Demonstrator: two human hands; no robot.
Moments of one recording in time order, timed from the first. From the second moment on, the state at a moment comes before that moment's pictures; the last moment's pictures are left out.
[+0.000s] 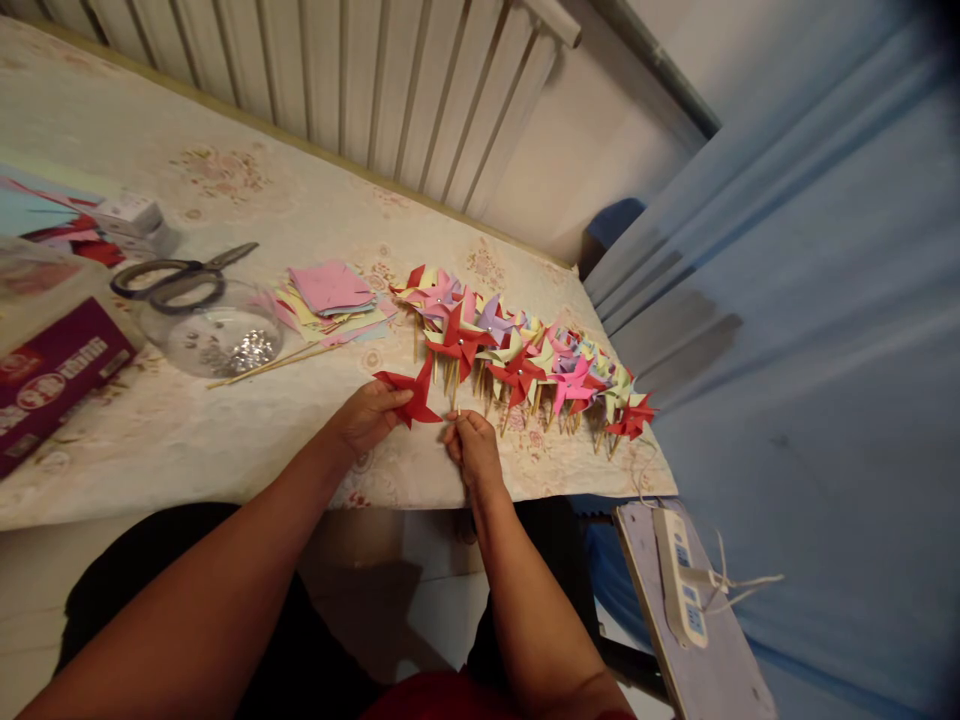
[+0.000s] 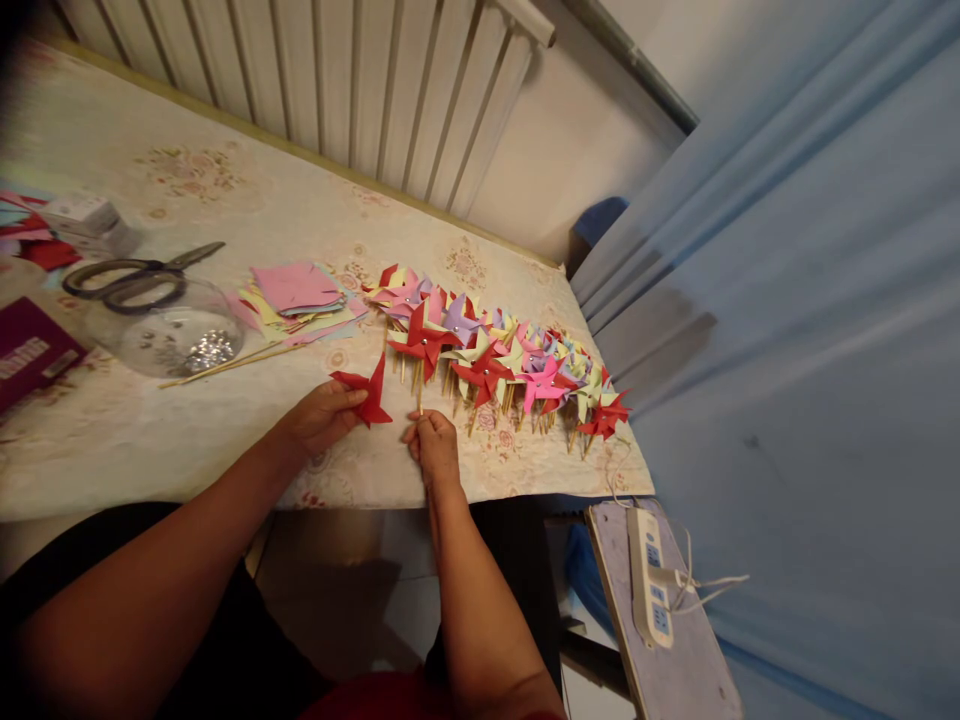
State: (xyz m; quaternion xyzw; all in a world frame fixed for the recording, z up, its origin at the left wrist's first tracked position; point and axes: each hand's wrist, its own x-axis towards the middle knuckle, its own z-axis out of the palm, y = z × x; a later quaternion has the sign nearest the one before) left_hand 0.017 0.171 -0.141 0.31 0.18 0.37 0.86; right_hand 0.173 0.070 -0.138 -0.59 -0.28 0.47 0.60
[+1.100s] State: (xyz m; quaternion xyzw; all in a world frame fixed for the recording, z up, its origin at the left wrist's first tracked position) left_hand 0.018 0.170 -0.141 0.31 0.17 0.38 0.85; right_hand 0.174 0.069 -0.138 -0.57 -0.27 0.48 0.60
